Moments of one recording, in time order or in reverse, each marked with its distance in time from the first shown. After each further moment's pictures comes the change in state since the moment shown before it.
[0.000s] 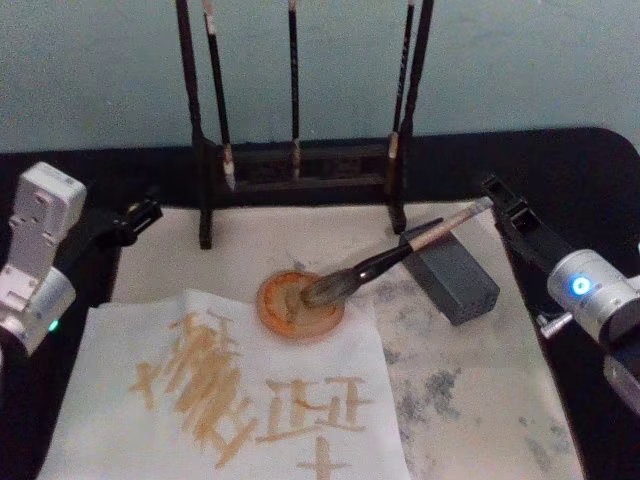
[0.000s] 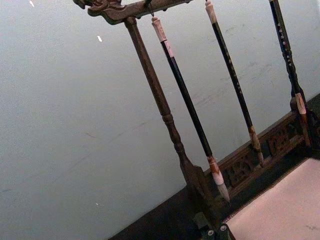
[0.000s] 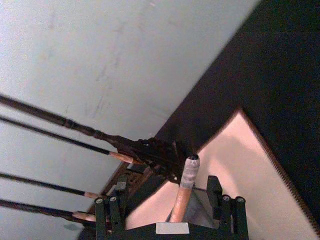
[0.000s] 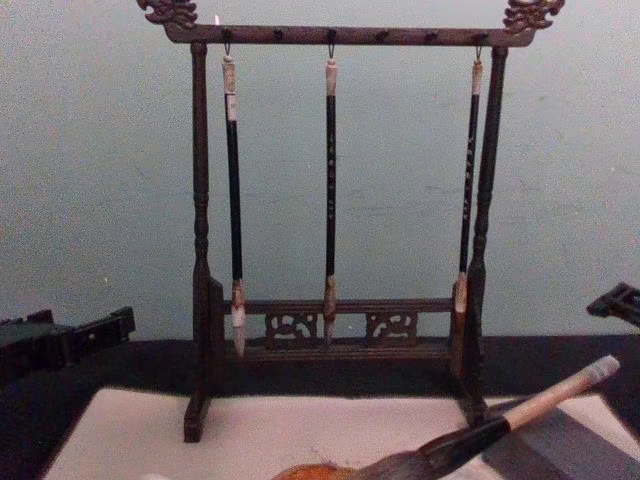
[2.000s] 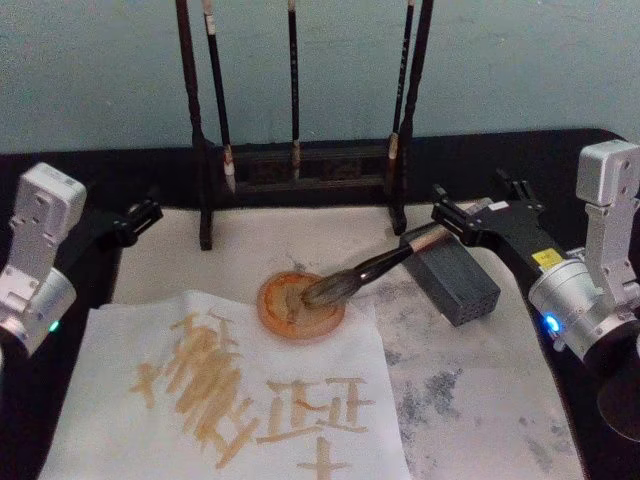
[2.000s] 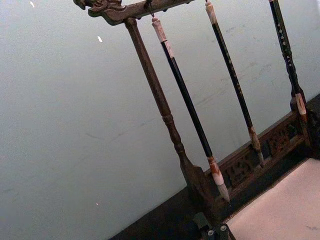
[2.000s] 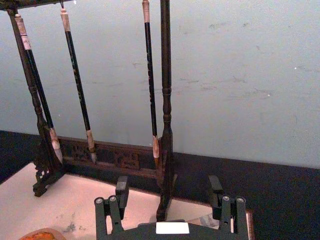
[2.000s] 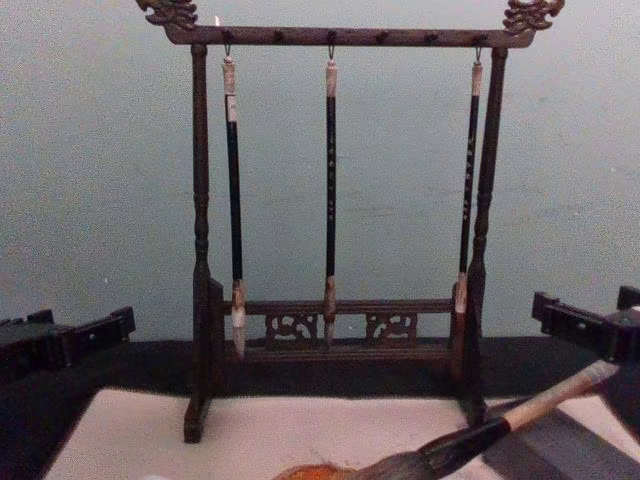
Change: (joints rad) left arm 0.000 0.000 0.000 0.000 0.000 0.000 0.000; right arm 0.045 0.130 -0.218 -0.011 -0.891 -0.188 0.086
